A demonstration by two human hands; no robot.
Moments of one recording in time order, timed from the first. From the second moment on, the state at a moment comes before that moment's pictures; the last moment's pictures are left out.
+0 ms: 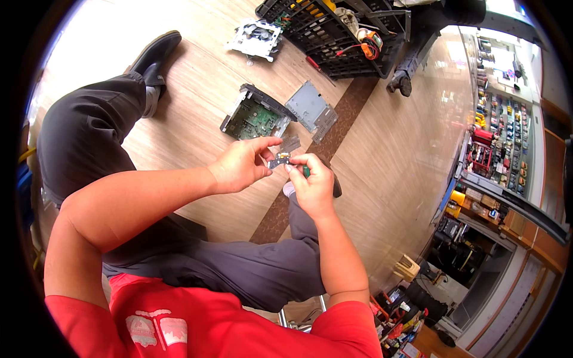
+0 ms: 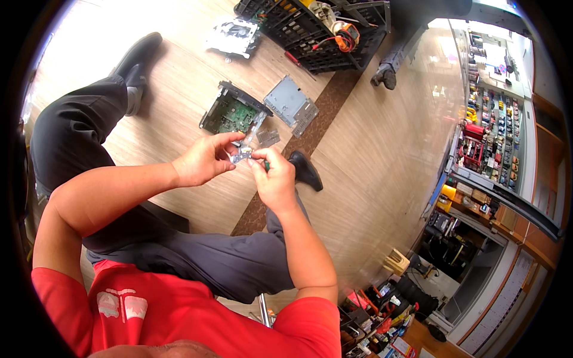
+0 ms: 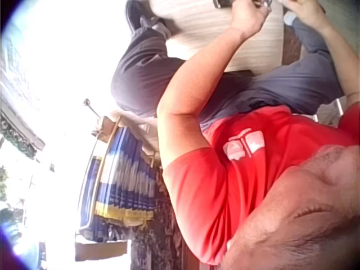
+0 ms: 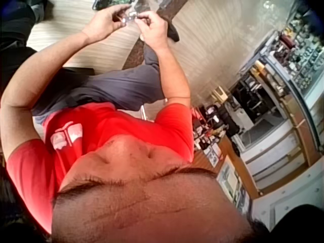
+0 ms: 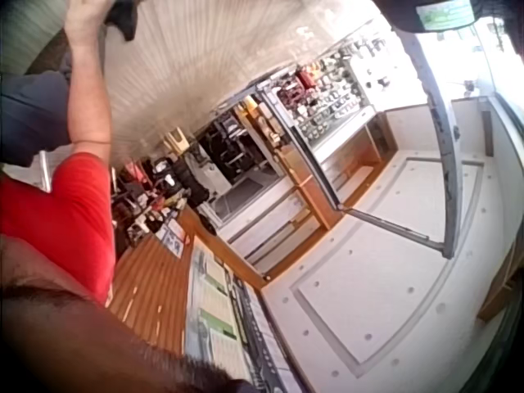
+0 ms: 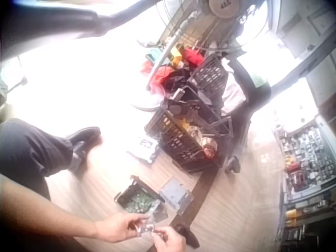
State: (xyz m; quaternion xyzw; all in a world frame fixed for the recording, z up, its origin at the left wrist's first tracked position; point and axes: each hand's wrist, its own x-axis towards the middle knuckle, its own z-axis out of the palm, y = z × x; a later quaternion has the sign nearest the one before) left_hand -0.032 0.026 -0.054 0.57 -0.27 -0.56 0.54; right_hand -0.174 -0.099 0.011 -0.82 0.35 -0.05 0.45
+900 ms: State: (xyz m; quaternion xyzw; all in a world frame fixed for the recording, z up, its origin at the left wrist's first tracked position) left_hand -0.036 0.024 -0.068 0.50 -0.22 -0.66 0.53; right_hand -0.179 -0.105 0.001 -0.78 0.38 -0.03 0.50
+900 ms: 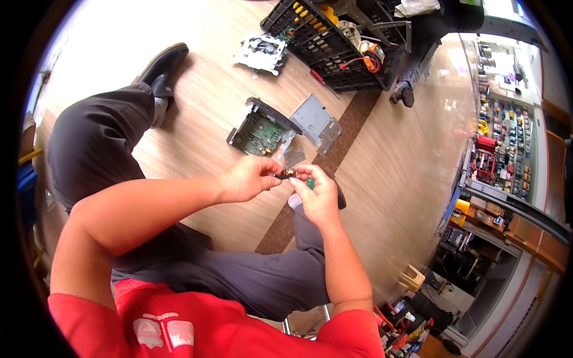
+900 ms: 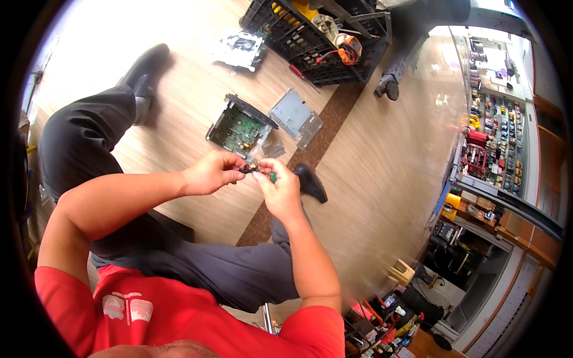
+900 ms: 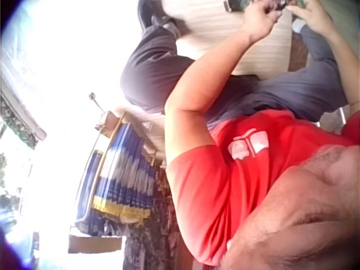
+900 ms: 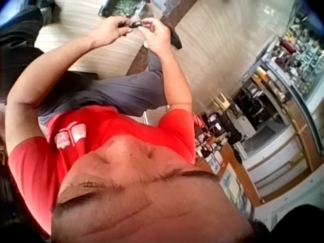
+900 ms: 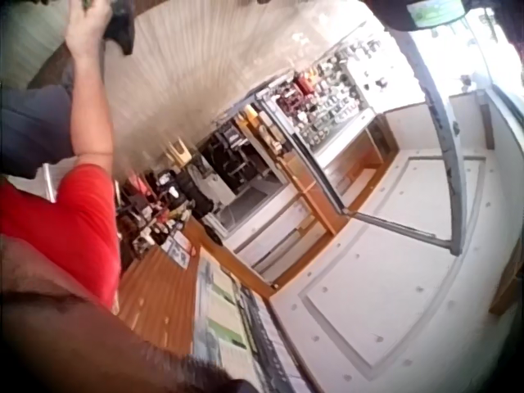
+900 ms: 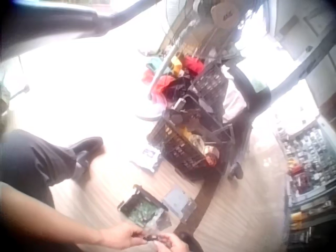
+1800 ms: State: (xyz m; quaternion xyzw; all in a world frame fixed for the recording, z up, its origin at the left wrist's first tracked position) left_hand -0.023 0.022 -0.058 0.46 -0.17 -0.69 0.53; right_hand -0.177 -0.108 0.015 -0.82 0.33 -0.01 0.46
